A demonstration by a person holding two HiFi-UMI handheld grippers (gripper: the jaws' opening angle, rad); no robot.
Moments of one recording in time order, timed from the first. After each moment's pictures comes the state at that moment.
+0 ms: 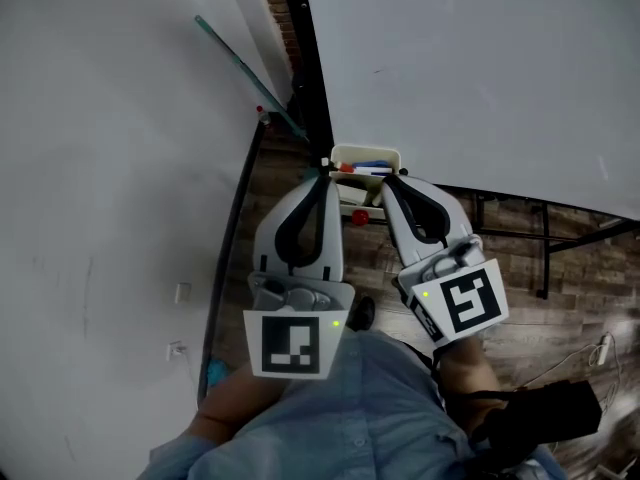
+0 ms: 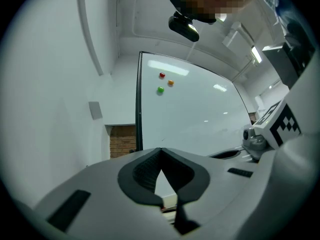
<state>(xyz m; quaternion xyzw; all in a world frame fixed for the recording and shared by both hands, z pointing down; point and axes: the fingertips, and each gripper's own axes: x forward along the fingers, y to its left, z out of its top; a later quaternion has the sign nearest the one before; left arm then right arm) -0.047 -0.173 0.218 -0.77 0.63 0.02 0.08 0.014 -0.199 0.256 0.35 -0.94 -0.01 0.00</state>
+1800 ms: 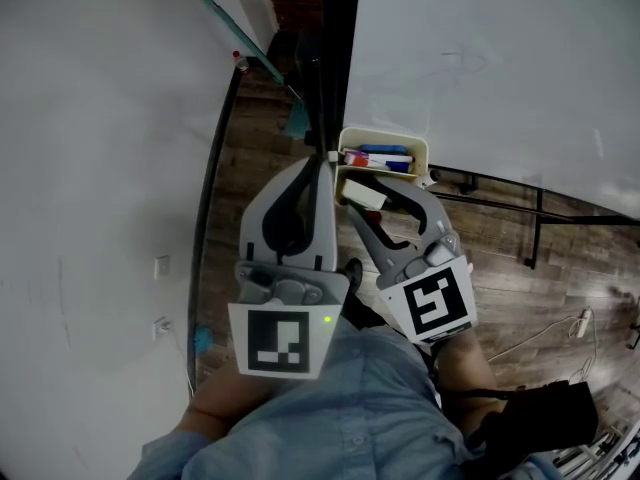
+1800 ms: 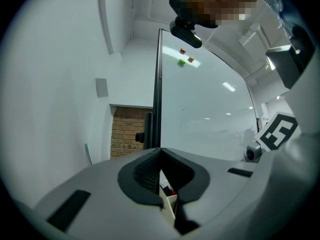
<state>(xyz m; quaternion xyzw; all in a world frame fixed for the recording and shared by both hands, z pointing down) -0.092 -0.237 0.291 -0.77 0.64 0.01 -0.01 -0.046 -0.222 0.384 0.26 -0.94 -0.02 0.23</state>
